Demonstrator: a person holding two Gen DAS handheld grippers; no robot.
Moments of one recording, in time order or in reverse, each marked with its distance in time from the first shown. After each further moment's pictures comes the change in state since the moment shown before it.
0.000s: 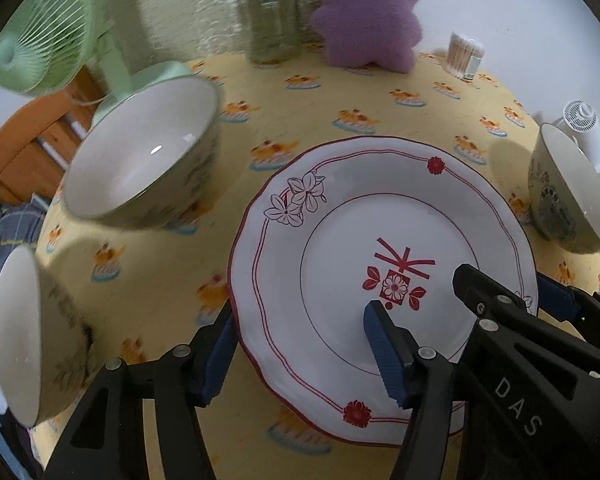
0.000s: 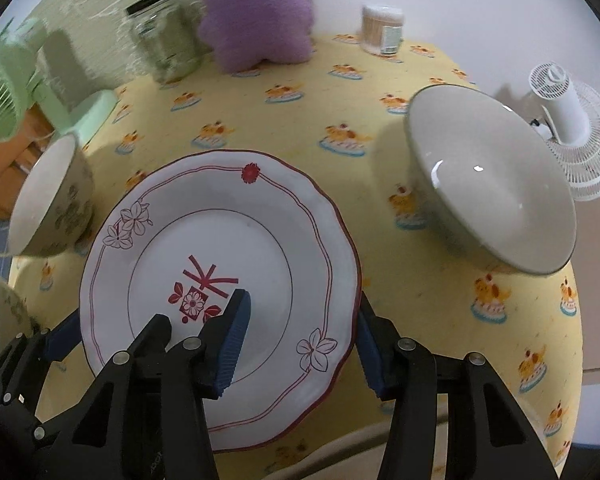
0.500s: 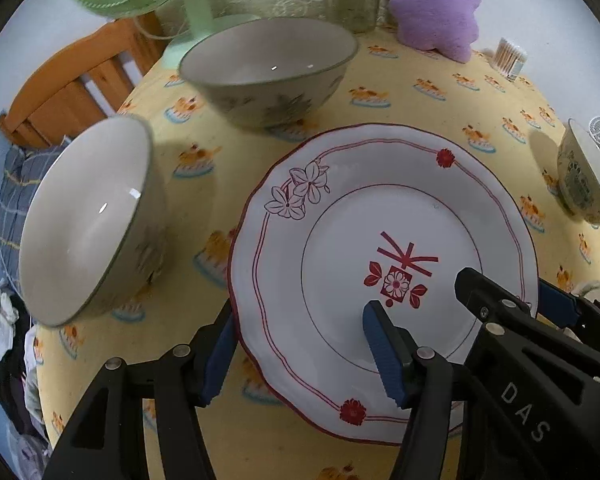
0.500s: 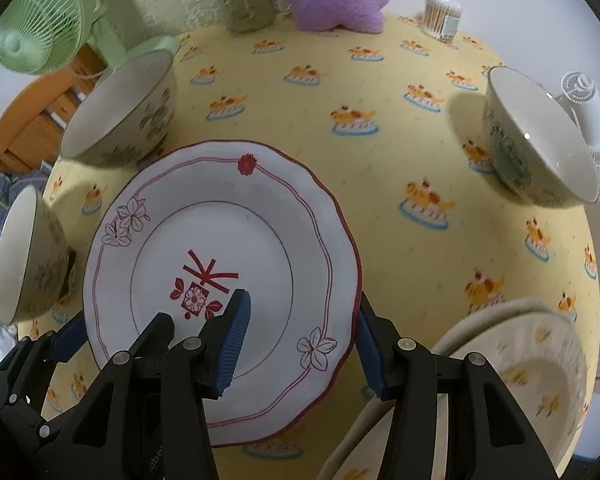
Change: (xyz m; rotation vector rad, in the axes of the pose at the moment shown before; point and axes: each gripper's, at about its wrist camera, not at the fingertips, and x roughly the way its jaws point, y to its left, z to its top) left arm -0.018 0.058 -0.054 -0.121 0.071 0.042; right arm -0.013 0.058 -0.047 -0.087 0.081 0.050
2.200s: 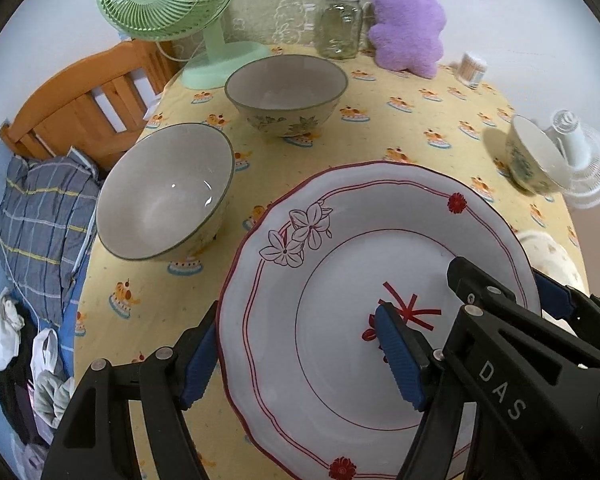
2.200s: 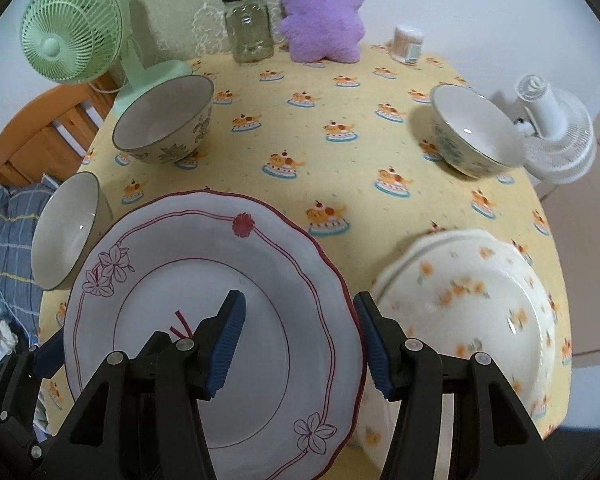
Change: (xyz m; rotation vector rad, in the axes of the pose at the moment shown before) left arm -0.080 0.025 -0.038 0.058 -0.051 -0.060; right arm -0.077 0.027 -0.050 0.061 -0.093 -0.076
